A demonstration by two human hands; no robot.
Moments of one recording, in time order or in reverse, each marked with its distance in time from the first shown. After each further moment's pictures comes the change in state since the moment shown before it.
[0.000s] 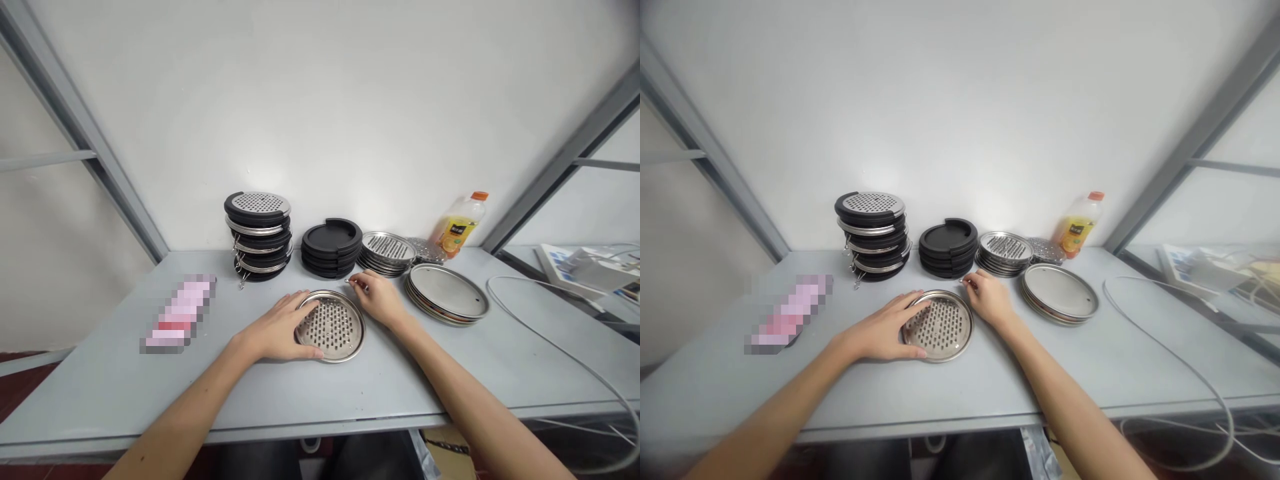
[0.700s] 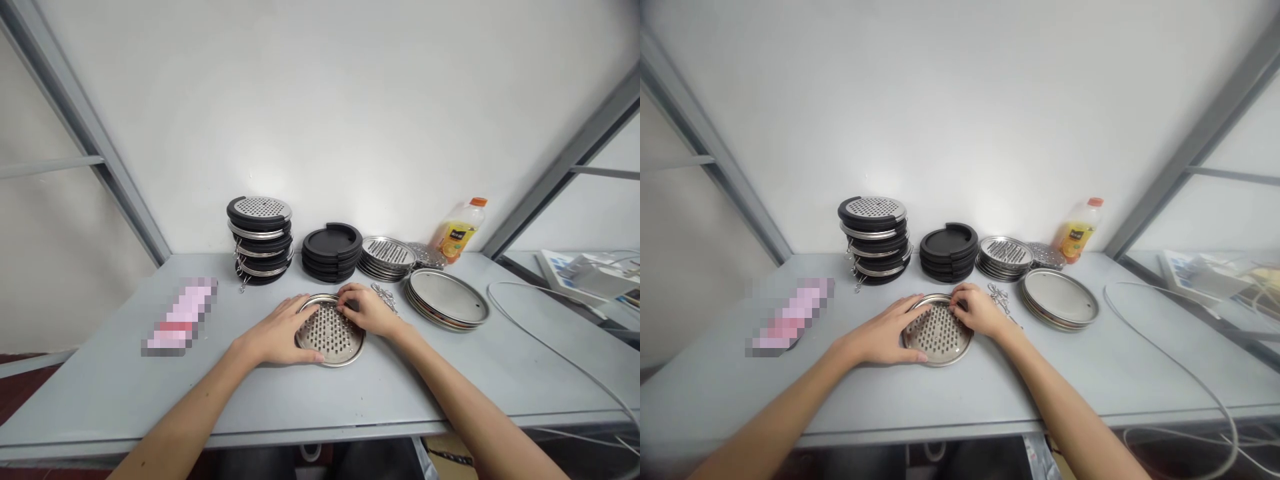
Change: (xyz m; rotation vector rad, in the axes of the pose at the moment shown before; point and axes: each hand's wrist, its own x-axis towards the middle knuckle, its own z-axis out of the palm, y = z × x) left_hand 0.000 0.001 0.001 -0.005 0.007 -0.003; right_hand -0.001 -0.012 0.002 0.308 -0.204 -0.226
